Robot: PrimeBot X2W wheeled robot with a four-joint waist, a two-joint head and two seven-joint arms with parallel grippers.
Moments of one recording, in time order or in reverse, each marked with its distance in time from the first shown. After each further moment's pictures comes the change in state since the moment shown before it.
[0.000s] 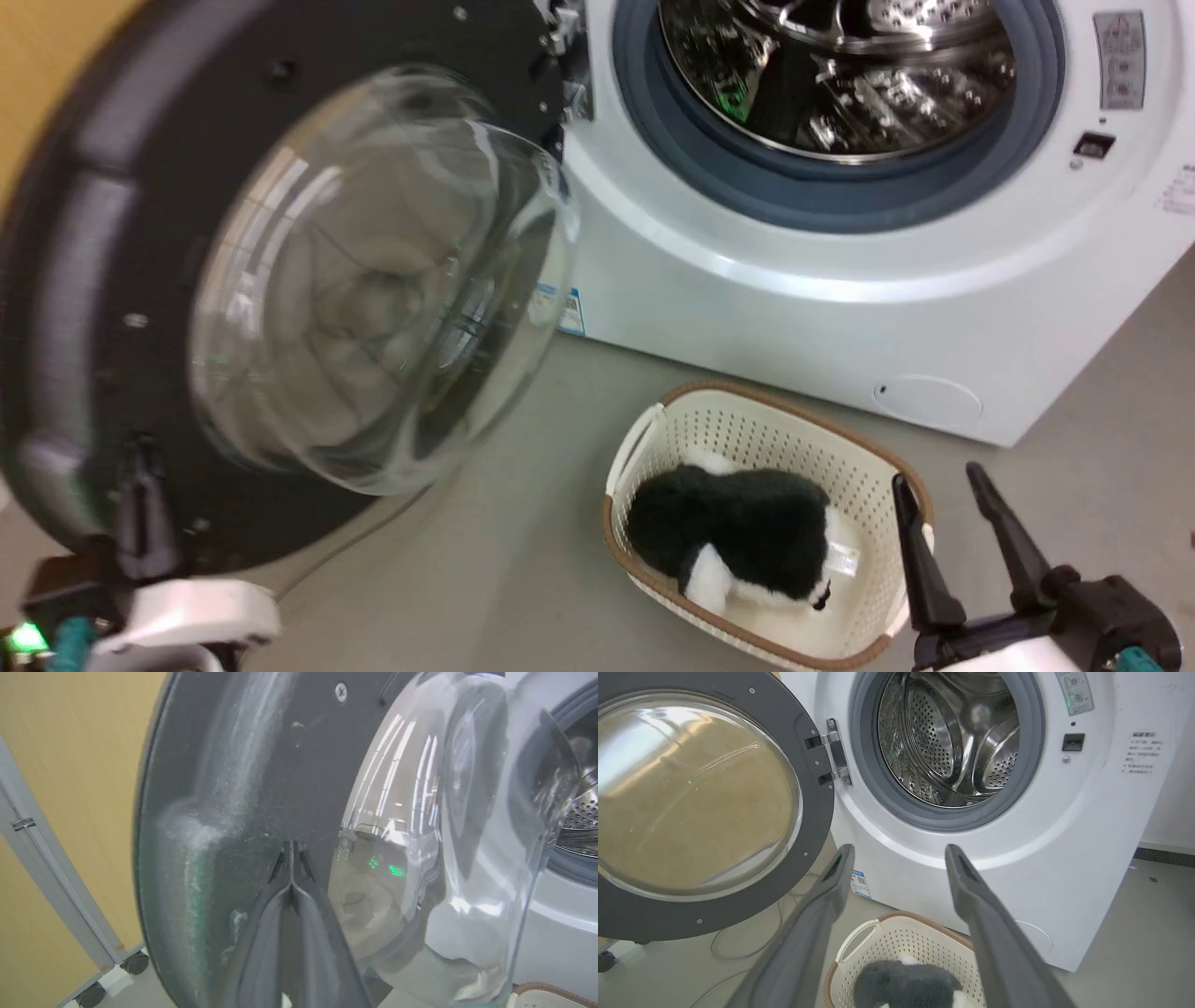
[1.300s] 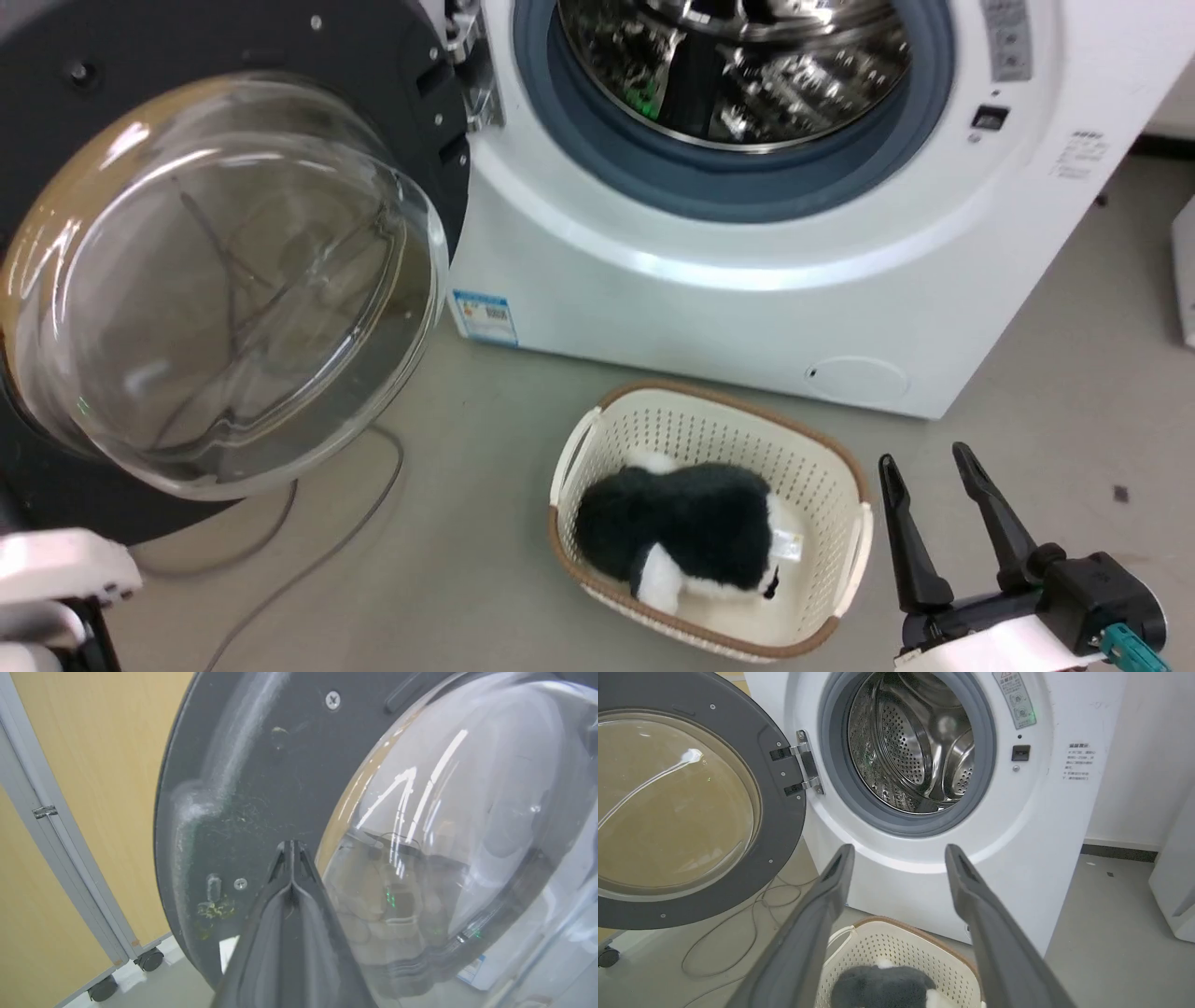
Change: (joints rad) left arm -0.214 0.000 0.354 0.277 0.073 -0.149 0.000; right arm -0.052 0.000 0.016 0.033 0.001 0.000 0.000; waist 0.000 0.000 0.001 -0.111
